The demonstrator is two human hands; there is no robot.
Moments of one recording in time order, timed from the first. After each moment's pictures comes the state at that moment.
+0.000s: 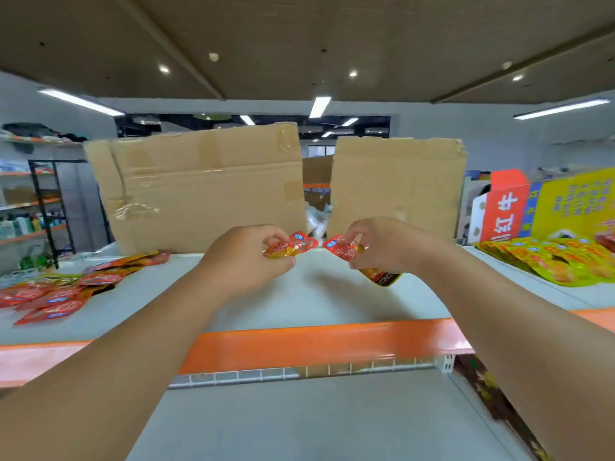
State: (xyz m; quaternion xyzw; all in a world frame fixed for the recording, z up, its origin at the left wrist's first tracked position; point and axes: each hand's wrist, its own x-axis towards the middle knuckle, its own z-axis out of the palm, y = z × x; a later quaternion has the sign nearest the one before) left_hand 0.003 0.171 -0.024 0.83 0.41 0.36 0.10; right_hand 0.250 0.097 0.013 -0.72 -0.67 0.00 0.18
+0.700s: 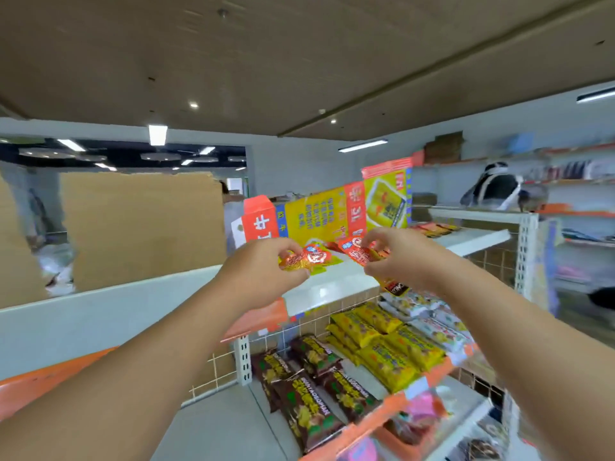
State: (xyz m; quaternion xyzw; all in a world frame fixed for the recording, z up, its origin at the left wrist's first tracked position) left_hand 0.376 -0.041 -0.001 0.92 0.21 0.32 0.11; right_hand 0.549 -0.238 0.022 -0.84 -0.46 -0.09 0.25
